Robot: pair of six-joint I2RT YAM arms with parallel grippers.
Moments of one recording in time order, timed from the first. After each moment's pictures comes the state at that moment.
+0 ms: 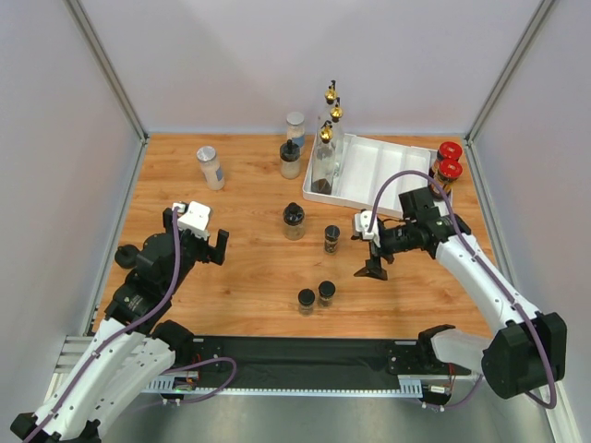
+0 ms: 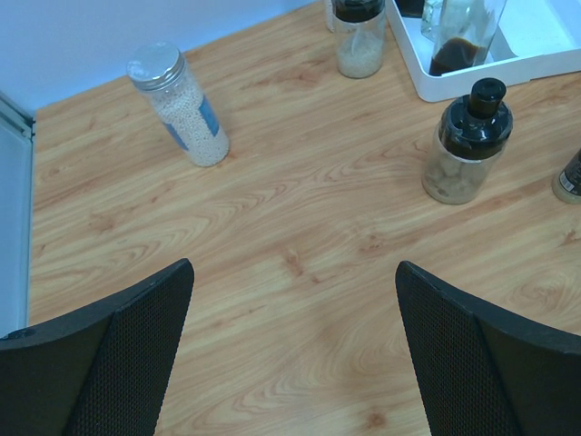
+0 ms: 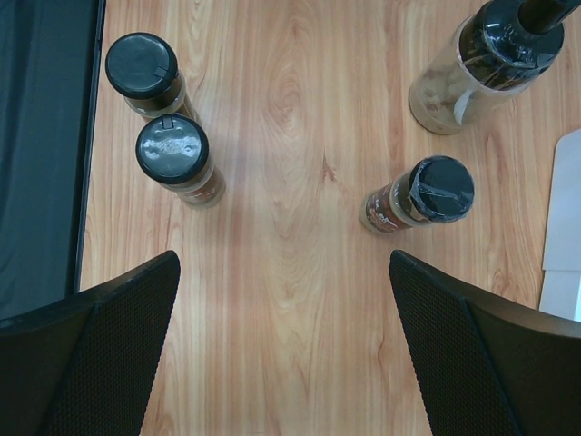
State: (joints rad) left arm -0.49 0.52 0.65 -0.37 -0.20 0.13; right arm 0.29 1.17 0.93 -0.82 -0.93 -1.10
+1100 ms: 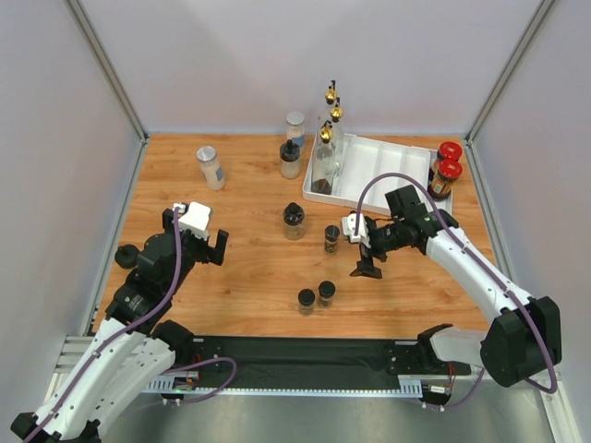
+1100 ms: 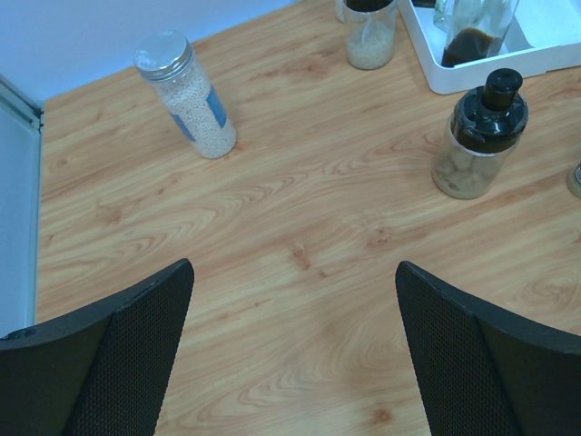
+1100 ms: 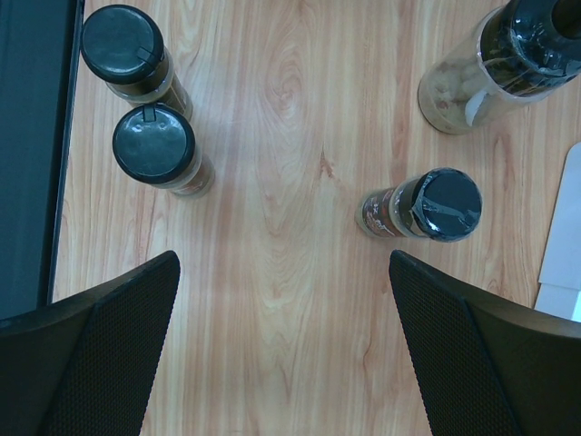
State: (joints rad) left arm -0.49 0.52 0.65 -0.38 -0.22 0.13; right arm 0.37 1.24 0.96 -0.81 -0.83 -1.12
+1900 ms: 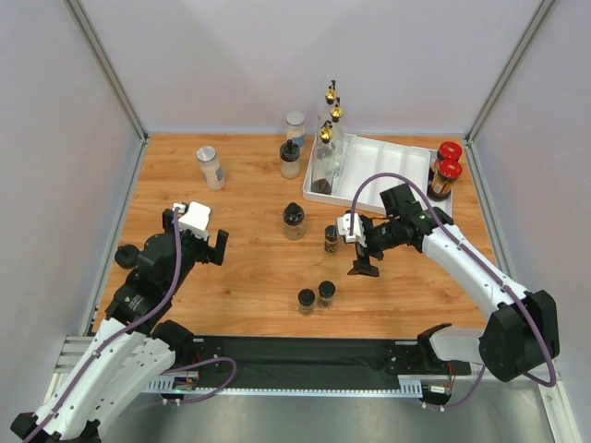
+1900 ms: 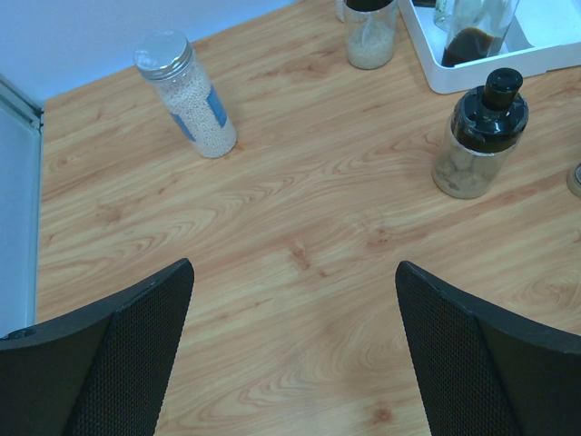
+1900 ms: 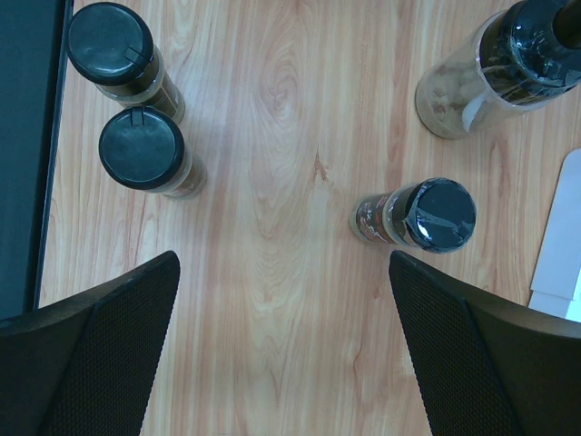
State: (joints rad) left arm -0.49 0.52 0.65 -0.38 -0.22 0.13; right arm 0.40 1.28 0.98 -0.79 -0.80 -1.12
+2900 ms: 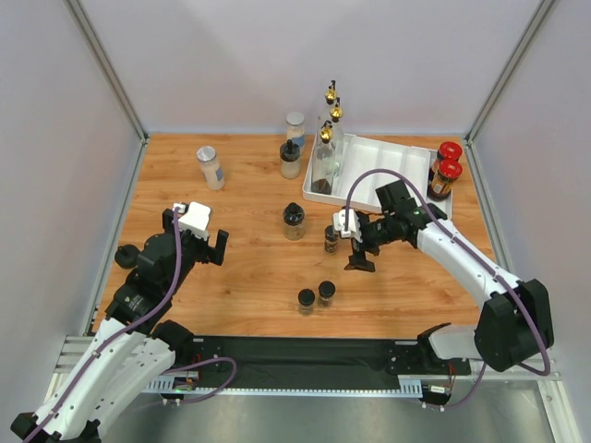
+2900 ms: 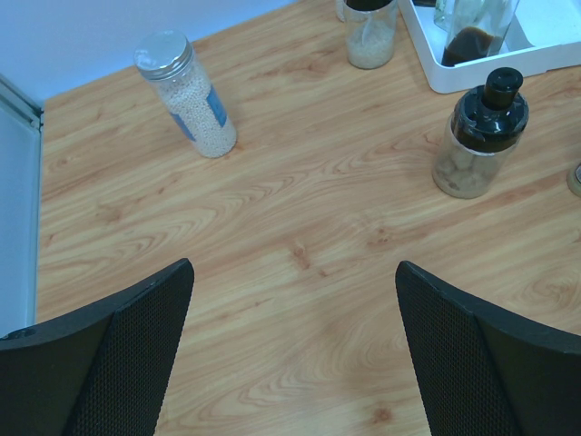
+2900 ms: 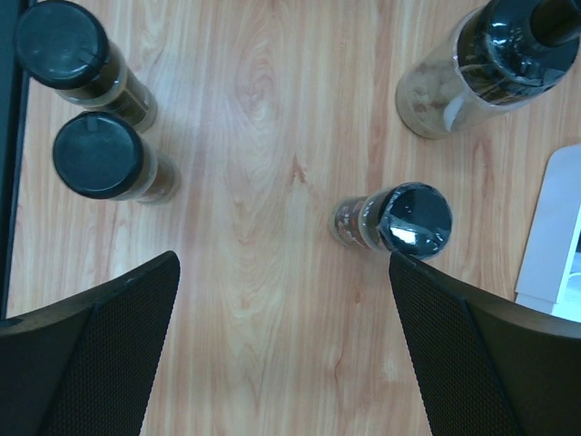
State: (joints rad) left arm -0.49 0.52 0.65 -0.38 -0.22 0.13; right arm 0.41 1.33 1.00 -0.75 -0.79 -1.11
